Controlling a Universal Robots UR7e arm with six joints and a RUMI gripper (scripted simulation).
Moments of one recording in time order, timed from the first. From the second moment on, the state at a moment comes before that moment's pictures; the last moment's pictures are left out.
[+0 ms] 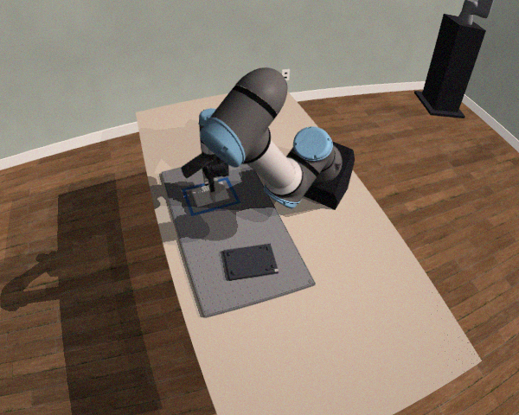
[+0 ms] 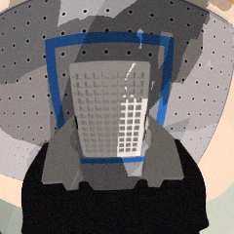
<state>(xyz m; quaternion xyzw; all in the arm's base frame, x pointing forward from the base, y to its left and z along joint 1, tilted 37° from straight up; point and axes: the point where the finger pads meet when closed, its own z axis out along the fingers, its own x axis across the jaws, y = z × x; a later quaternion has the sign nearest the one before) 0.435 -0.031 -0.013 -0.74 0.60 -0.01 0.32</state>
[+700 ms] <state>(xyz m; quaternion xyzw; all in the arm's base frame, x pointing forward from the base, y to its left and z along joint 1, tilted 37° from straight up) 0.437 -0.030 -0.015 -0.74 0.60 -0.01 0.32</state>
